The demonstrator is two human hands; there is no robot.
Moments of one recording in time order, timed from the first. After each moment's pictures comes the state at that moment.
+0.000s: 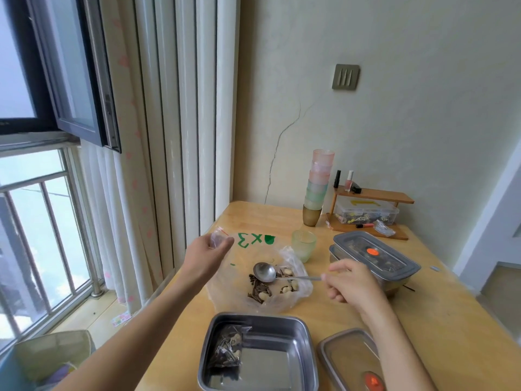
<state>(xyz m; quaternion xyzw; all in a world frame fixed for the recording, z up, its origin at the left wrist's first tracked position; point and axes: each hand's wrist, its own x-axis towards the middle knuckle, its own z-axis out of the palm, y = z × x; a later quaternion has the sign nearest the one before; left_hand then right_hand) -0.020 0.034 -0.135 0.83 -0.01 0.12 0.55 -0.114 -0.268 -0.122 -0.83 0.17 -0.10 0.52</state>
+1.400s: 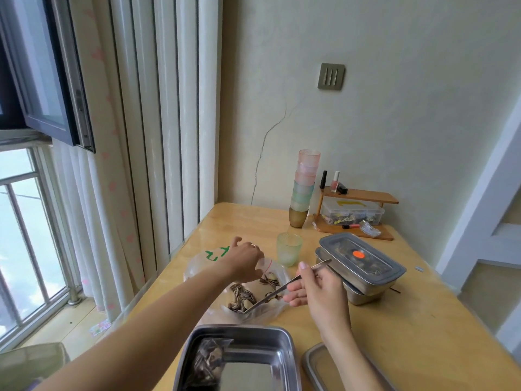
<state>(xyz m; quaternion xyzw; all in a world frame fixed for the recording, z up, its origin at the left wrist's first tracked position) 0.045 -0.069 -0.144 0.95 -0.32 0.05 0.00 -0.122 -0.222 -0.132 -0.71 0.07 -0.20 0.67</state>
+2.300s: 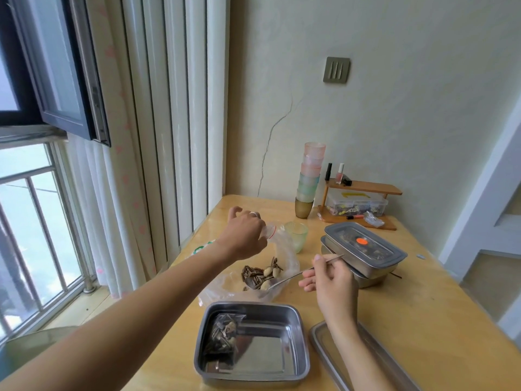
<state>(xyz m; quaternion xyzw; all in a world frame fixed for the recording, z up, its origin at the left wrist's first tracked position) -0.003 -0.038 -0.094 0.93 -0.29 0.22 0.03 -0.141 -0.219 -0.148 -0.75 0.10 -0.32 0.57</state>
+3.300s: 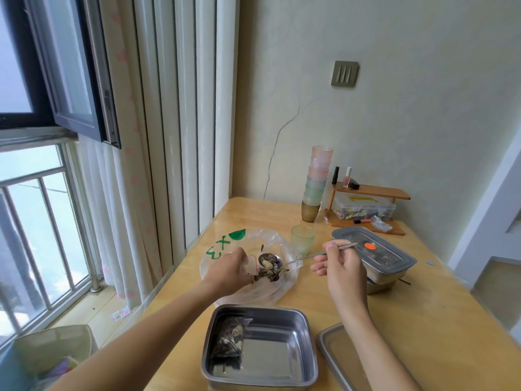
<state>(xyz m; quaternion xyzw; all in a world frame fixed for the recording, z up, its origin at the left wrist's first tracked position) -0.015 0.002 -0.174 0.95 -0.17 0.05 0.25 -0.122 -0.224 -0.122 -0.74 0.08 -0.33 0.58</state>
